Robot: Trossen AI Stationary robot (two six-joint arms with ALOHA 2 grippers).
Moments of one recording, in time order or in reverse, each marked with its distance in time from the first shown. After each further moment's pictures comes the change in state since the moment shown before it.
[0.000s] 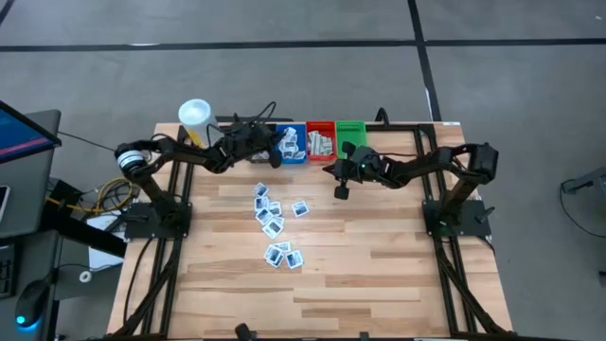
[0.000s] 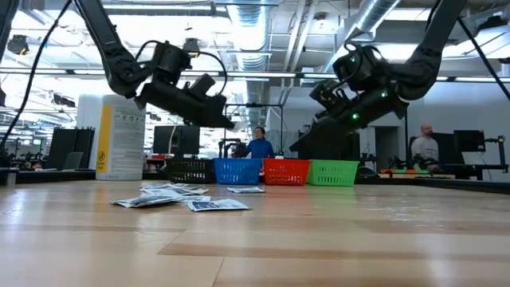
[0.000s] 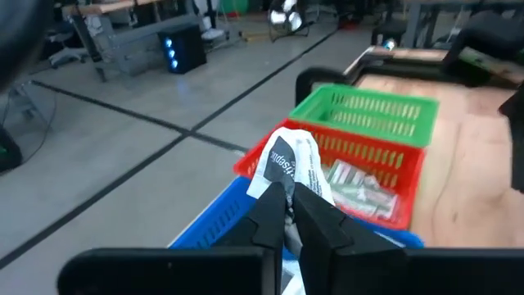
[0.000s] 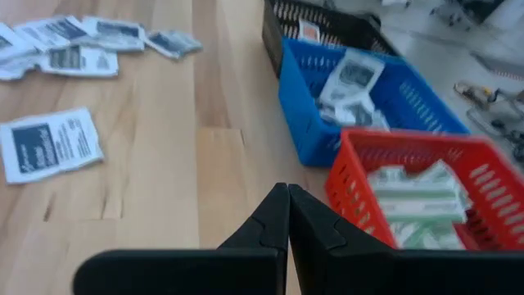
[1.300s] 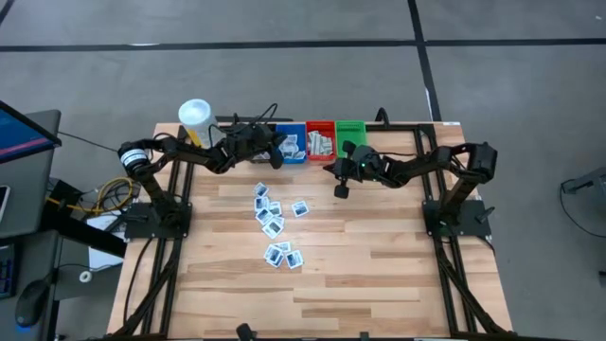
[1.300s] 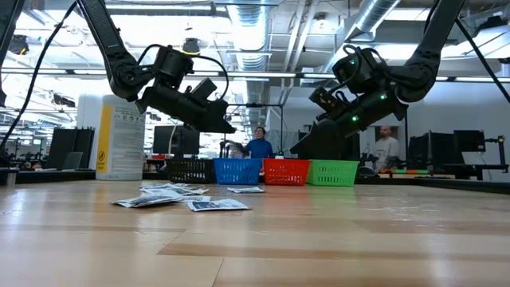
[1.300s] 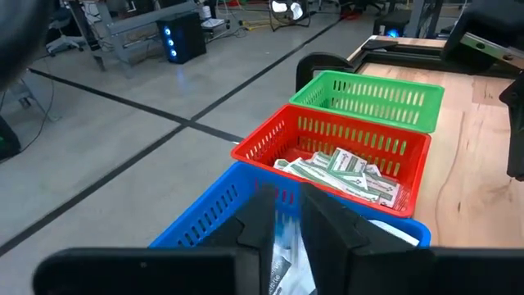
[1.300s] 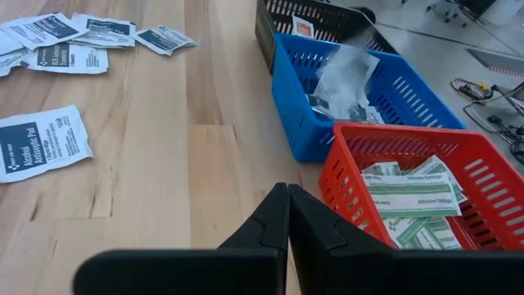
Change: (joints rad) left arm 0.000 0.035 0.007 -0.001 -0.006 -0.012; right arm -0.013 0.015 -0.001 0.009 0.000 0.008
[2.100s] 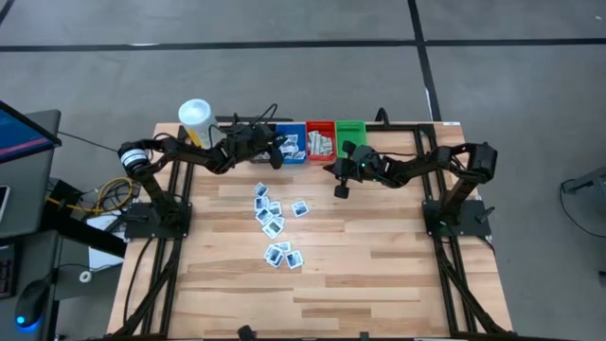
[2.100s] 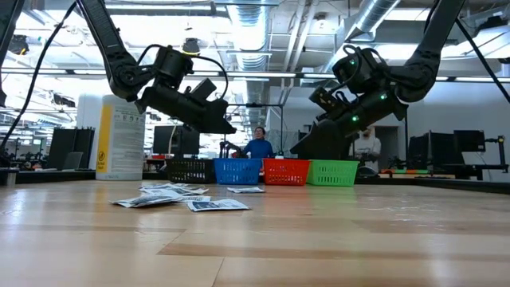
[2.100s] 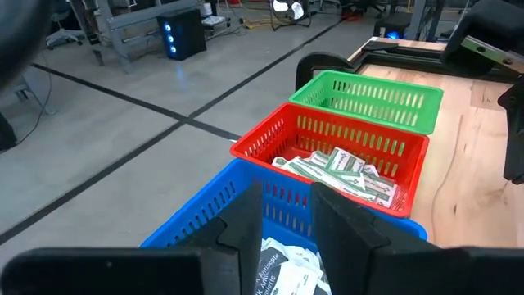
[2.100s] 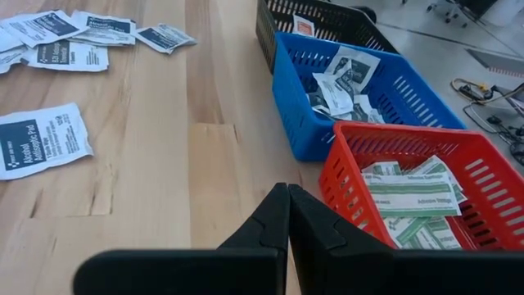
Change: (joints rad) left arm -0.004 -0.001 -0.004 0.000 0.000 -0.026; right arm 0.000 0.000 0.000 -0.003 0.000 -0.007
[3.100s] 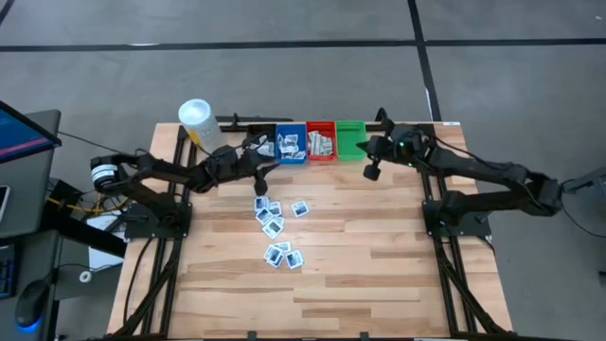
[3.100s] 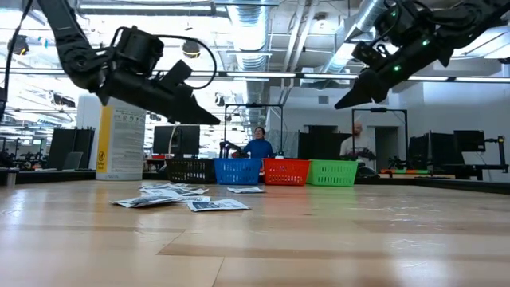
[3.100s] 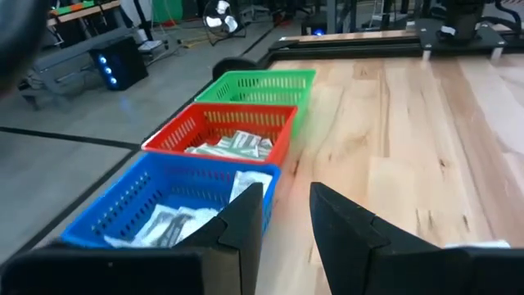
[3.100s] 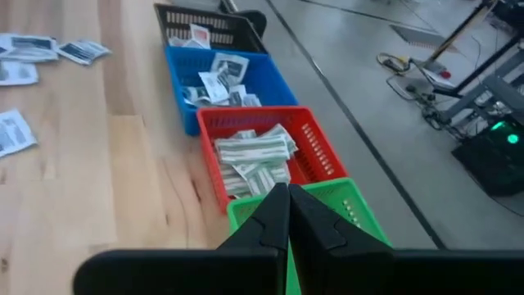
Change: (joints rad) left arm -0.151 -0.252 -0.262 0.024 0.044 0.105; right arm -0.161 -0.636 0.000 -0.635 0.059 -0.056
